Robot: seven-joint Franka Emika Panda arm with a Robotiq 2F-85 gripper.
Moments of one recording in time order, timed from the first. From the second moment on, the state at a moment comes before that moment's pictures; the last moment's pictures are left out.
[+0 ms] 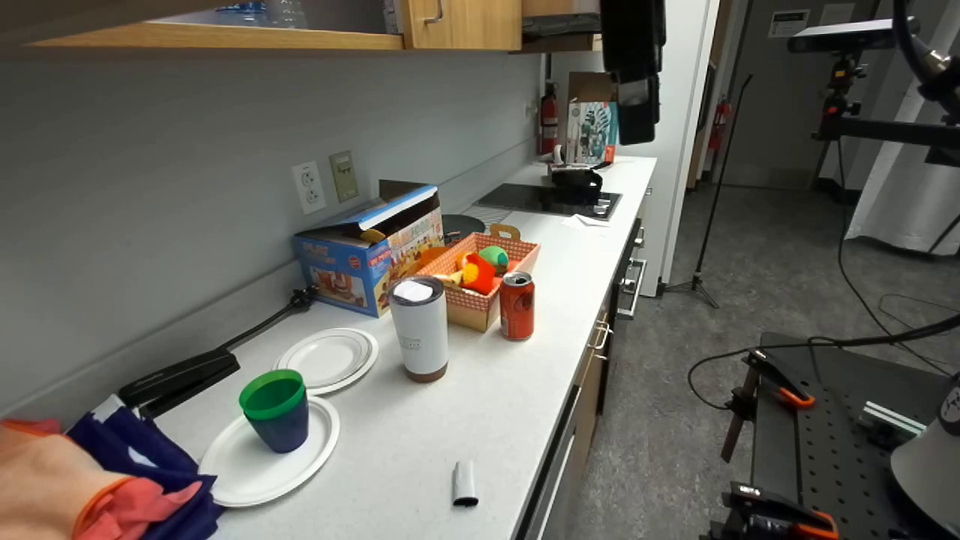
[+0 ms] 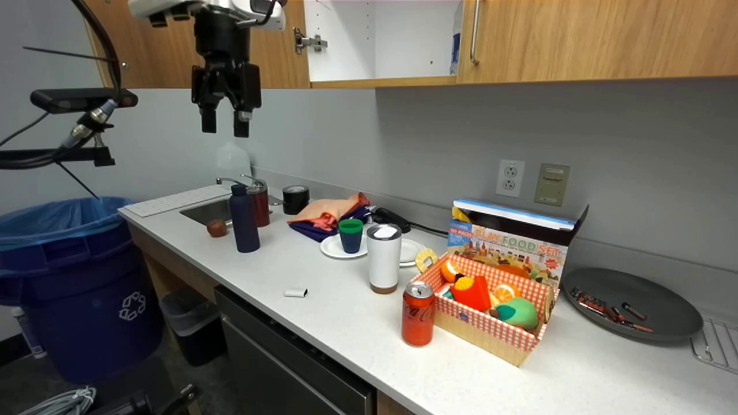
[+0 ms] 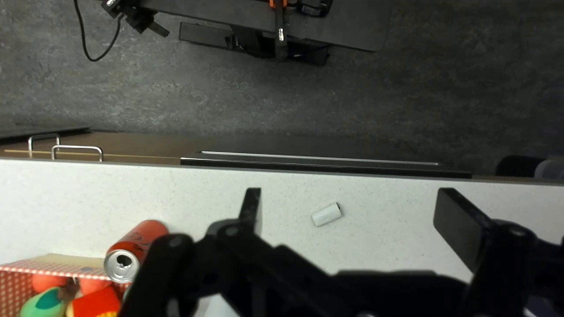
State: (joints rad) arm 0.14 -0.37 0.24 -2.10 0.11 1.59 0.16
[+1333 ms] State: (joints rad) arm 0.15 -0.35 0.24 -2.10 0.09 1.55 0.03
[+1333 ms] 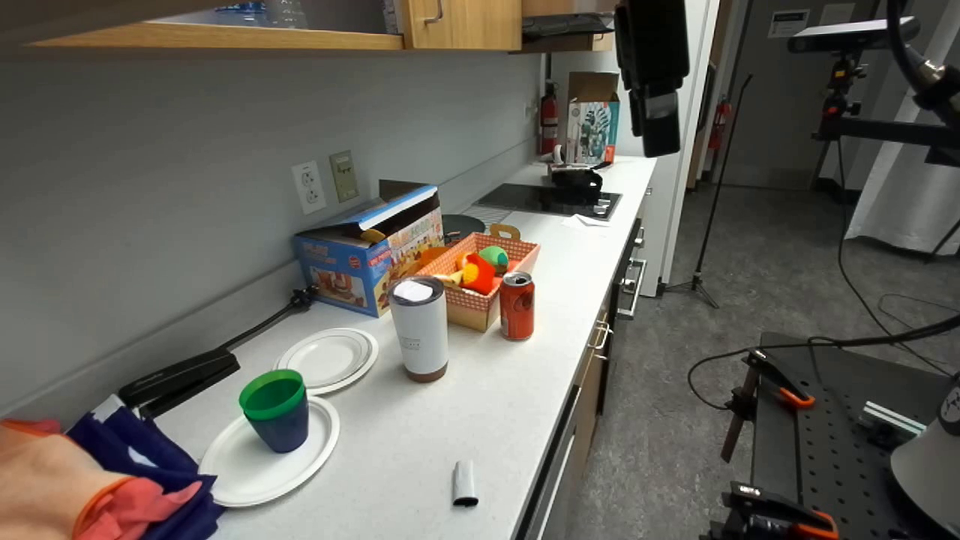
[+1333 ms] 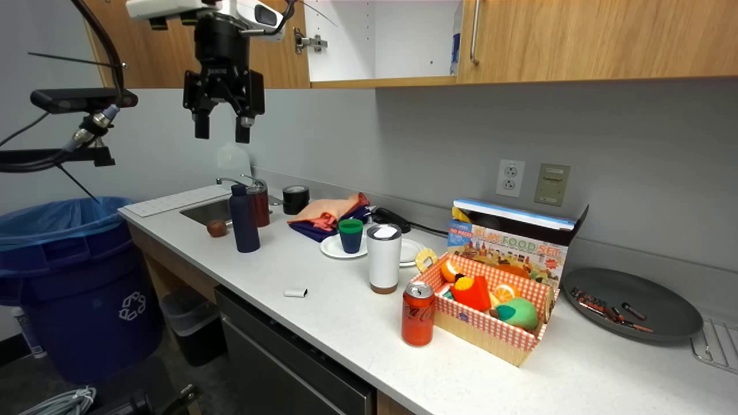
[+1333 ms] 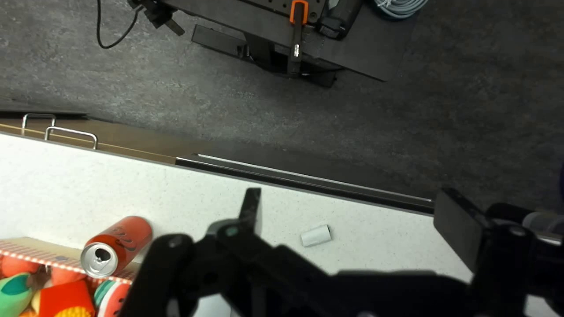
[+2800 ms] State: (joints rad) arm 0.20 -0.35 0.22 -2.17 0.09 1.98 -0.28
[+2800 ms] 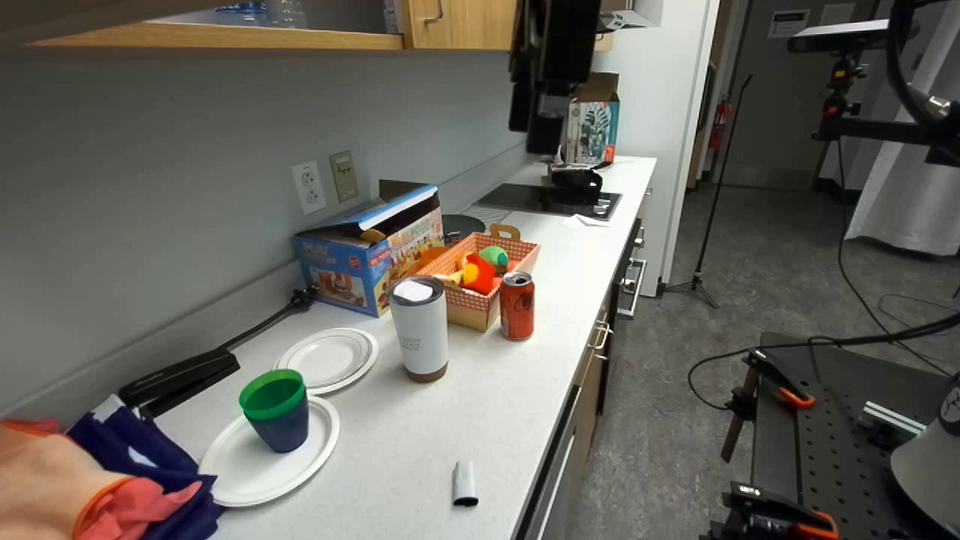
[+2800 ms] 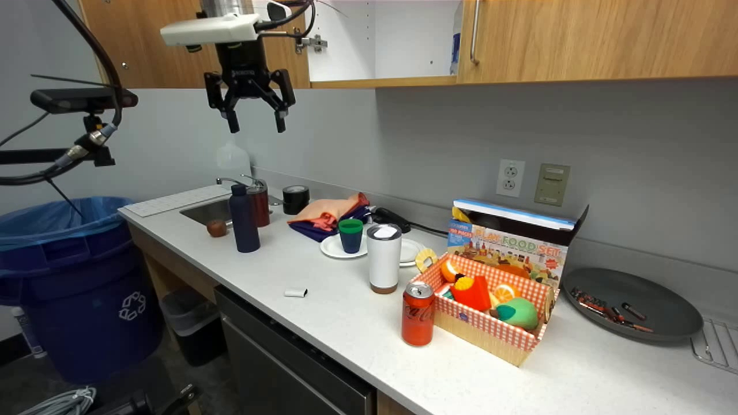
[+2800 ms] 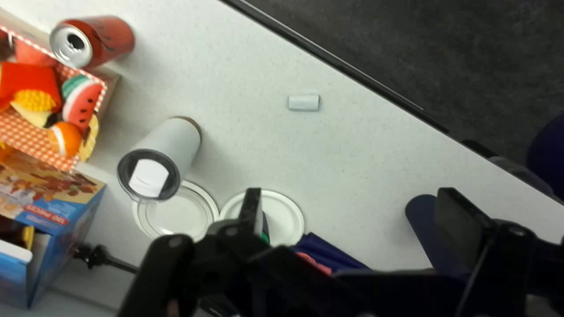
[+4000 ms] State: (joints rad) arm 0.34 -0.35 0.02 -2.22 0.64 1.93 -0.96
